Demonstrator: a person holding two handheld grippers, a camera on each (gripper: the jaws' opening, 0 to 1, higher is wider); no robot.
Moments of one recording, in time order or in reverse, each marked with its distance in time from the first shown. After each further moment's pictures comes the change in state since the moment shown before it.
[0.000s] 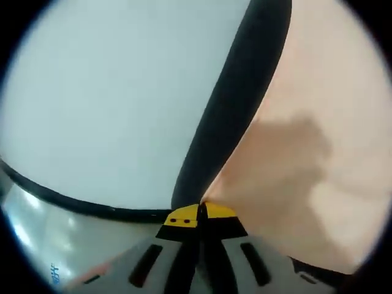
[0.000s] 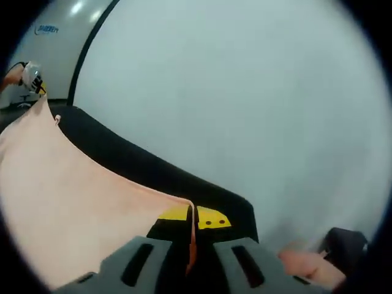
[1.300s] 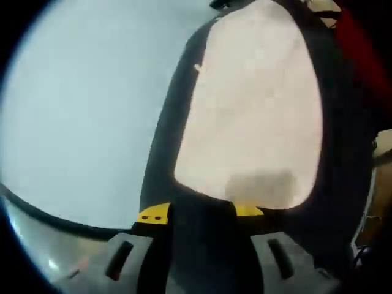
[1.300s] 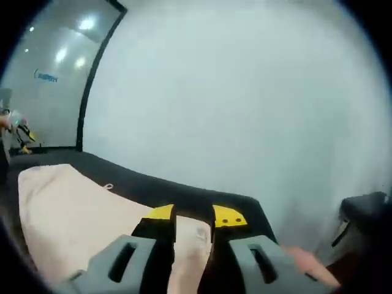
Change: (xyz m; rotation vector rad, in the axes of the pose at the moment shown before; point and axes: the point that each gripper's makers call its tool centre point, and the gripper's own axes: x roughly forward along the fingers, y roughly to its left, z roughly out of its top) left arm -0.181 -0.144 -0.073 0.181 -0.350 -0.278; right arm -0.160 0.041 -0.011 0.180 -0.248 -0.004
